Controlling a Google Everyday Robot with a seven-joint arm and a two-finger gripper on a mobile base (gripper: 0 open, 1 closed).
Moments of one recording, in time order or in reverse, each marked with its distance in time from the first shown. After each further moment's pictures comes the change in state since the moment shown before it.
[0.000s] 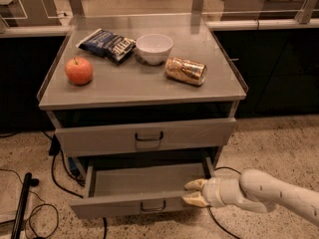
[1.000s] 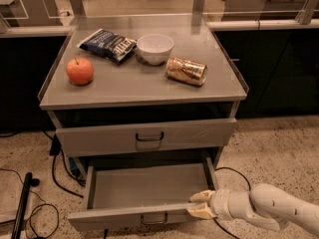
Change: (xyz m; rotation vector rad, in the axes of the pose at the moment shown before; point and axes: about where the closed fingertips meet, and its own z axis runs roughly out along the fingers) arm 0.018 0.029 -0.023 0.034 -0.017 0.046
